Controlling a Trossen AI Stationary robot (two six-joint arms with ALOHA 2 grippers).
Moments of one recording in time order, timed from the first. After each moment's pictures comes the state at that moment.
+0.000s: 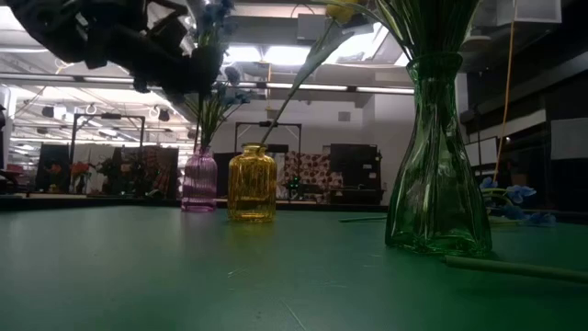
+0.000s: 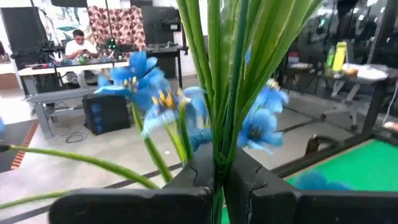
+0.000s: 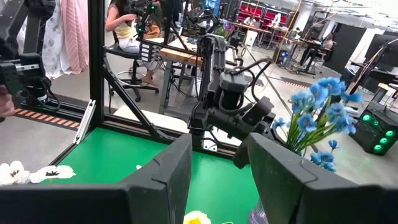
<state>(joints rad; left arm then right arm) 0.22 1.08 0.40 0.67 -0.92 0.01 -0.03 1.09 1.21 -0.19 -0.12 -0.23</state>
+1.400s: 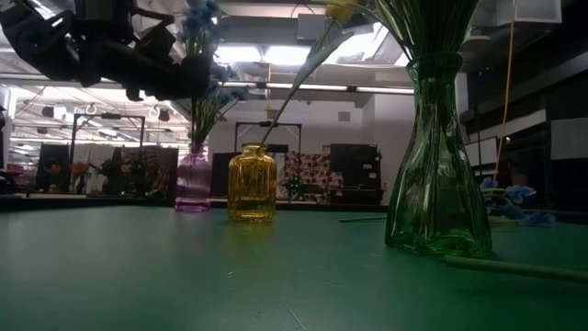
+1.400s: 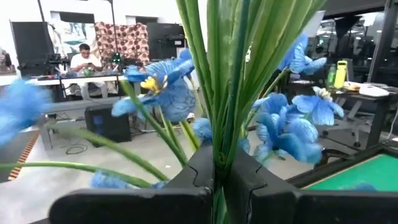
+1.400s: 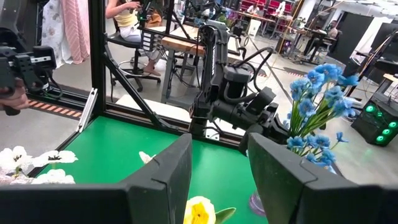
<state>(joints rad) 0.30 1.08 0.28 0.90 -0.85 0.07 -0.03 1.09 1.21 -0.24 -0.12 -0.24</state>
